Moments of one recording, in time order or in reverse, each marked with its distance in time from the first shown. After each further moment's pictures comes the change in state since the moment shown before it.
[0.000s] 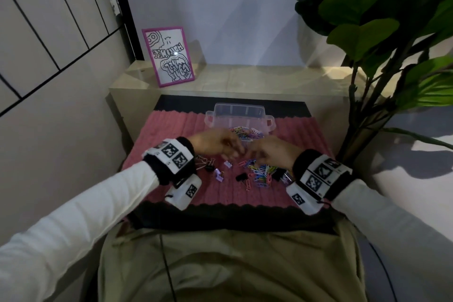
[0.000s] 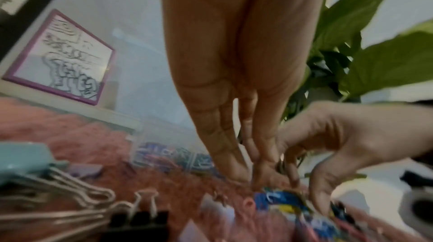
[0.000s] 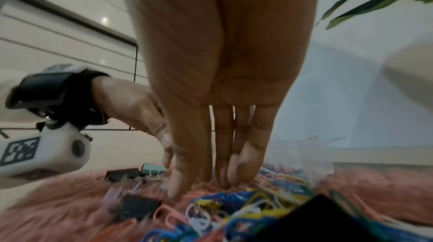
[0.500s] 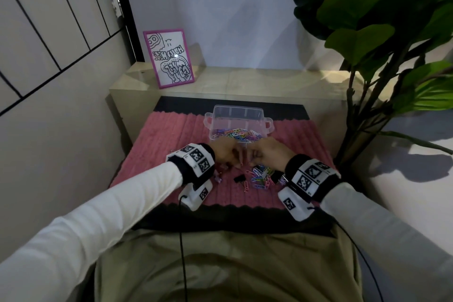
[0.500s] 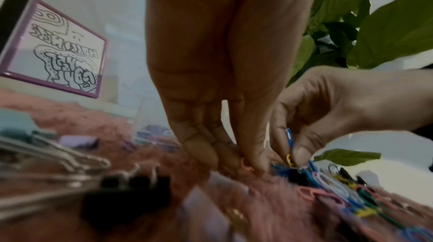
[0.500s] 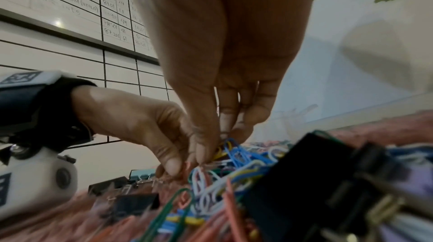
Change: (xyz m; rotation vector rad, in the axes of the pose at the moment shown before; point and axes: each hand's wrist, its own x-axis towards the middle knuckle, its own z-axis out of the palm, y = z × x) left_hand 0.030 0.003 0.023 0.325 -0.019 -0.101; right_hand 0.010 0.007 0.012 0.031 0.100 0.094
